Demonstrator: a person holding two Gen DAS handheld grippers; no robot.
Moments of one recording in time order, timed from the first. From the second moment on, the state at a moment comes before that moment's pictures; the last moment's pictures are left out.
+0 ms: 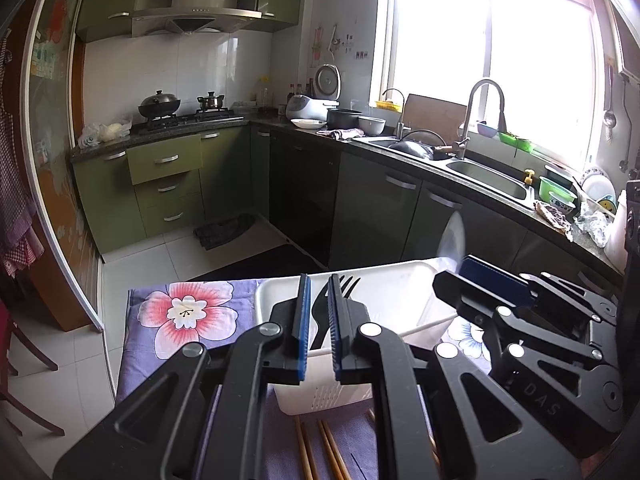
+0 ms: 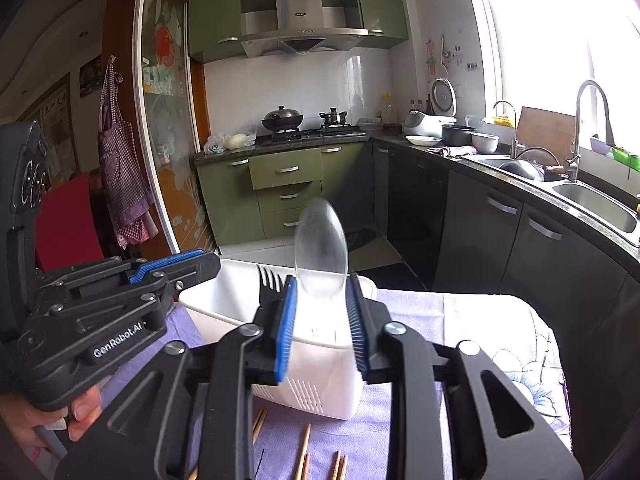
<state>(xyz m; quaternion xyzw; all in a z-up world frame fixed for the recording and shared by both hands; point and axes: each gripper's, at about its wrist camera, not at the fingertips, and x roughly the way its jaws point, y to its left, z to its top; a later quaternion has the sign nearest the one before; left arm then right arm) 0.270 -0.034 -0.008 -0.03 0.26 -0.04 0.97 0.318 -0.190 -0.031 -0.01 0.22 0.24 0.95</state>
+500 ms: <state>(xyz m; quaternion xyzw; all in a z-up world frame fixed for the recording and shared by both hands) 0.235 -0.018 -0.078 -0.06 0.48 -0.04 0.87 0.273 -0.235 -0.061 -0.06 0.35 0.20 0.91</state>
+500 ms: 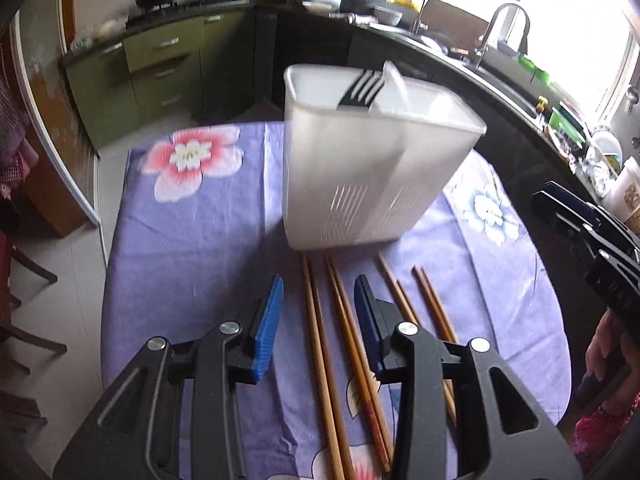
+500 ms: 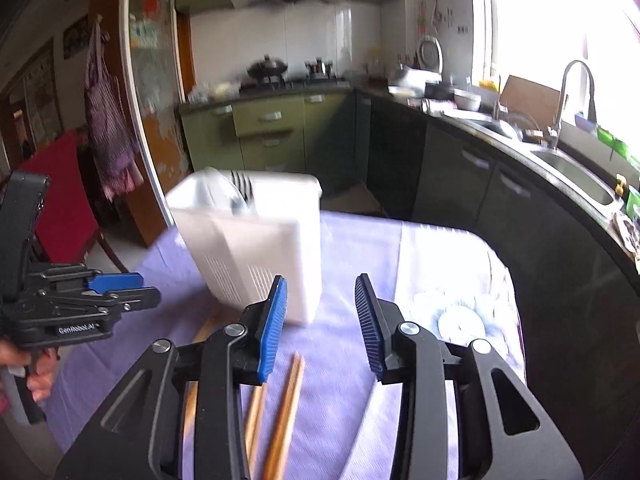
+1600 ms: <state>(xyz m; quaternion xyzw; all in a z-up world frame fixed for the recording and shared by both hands) 0.255 -0.040 -0.154 0.03 0.59 -0.01 0.81 0.291 -0.216 -0.155 -0.10 0.50 0.23 0.83</state>
